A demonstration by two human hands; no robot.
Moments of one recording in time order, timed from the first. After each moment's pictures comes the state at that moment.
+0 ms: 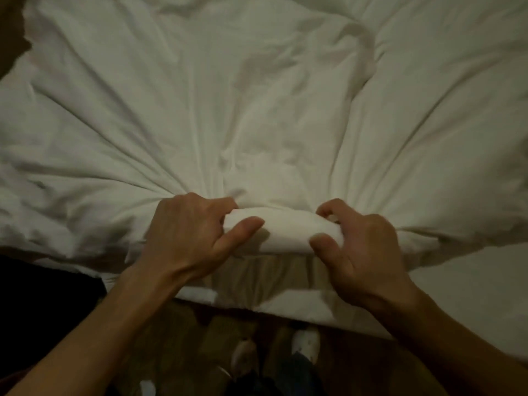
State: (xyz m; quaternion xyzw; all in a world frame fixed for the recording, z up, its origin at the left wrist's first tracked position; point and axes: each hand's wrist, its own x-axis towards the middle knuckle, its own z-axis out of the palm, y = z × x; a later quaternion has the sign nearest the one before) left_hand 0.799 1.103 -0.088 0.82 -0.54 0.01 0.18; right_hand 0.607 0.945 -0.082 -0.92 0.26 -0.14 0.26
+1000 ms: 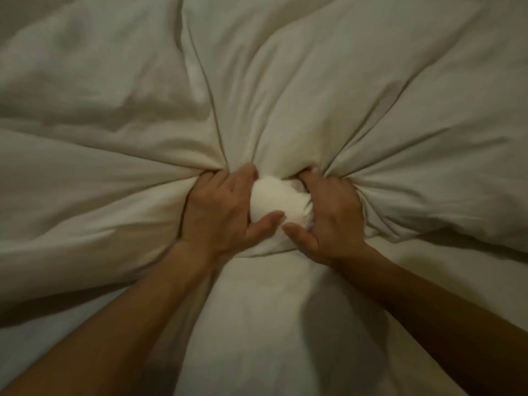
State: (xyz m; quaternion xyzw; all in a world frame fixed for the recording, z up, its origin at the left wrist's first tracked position) left_hand 0.567 0.767 -0.271 0.81 -0.54 0.09 0.23; right_hand 0.416 0.630 -0.281 -0.95 0.21 -0.19 0.11
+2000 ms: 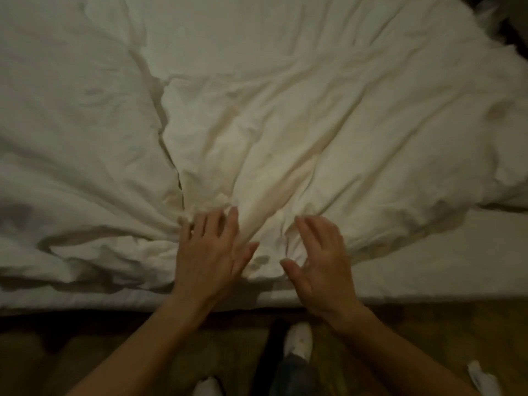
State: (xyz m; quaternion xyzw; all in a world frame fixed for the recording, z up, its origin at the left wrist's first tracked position) left_hand 0.424 0.893 -0.199 0.84 -0.53 -0.03 0.11; right_hand 0.245 0.784 -0.187 -0.92 0.35 -0.10 0.15
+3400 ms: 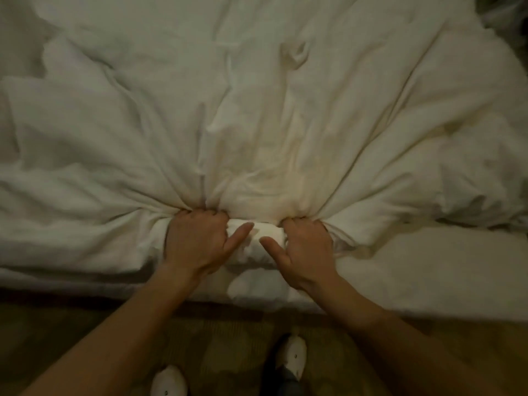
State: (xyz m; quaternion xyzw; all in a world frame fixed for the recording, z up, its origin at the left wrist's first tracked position) left_hand 0.273 0.747 -0.226 0.85 -0.51 -0.02 0.13; right_hand 0.108 0.626 -0.221 -0.94 0.32 -0.05 0.13
